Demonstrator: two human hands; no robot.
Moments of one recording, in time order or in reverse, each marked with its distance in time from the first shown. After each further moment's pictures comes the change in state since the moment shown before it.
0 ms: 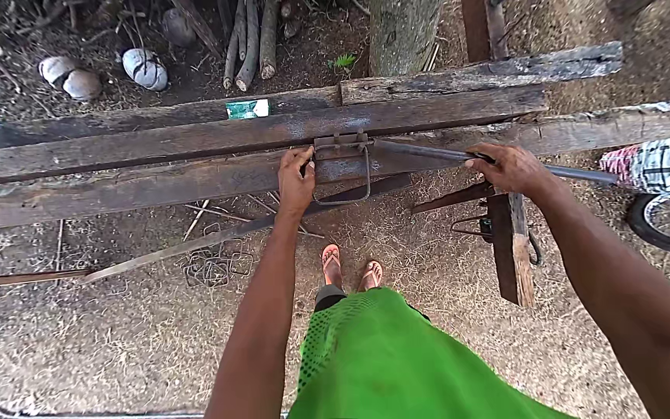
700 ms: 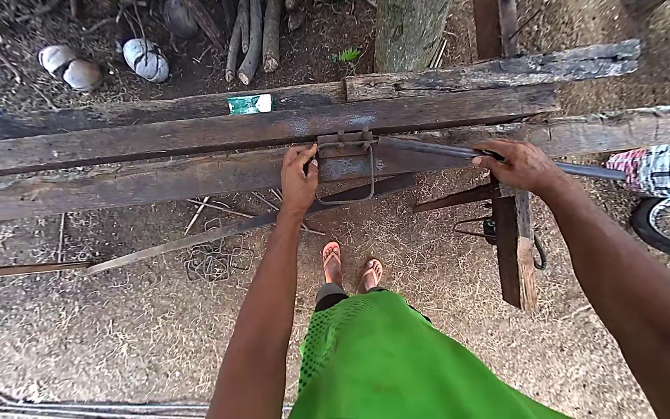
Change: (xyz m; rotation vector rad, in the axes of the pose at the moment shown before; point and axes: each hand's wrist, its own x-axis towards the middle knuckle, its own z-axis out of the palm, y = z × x) left_hand 0.000 0.001 0.001 -0.009 0.001 -0.006; right_hand 0.009 0.009 -0.002 0.022 0.021 -0.085
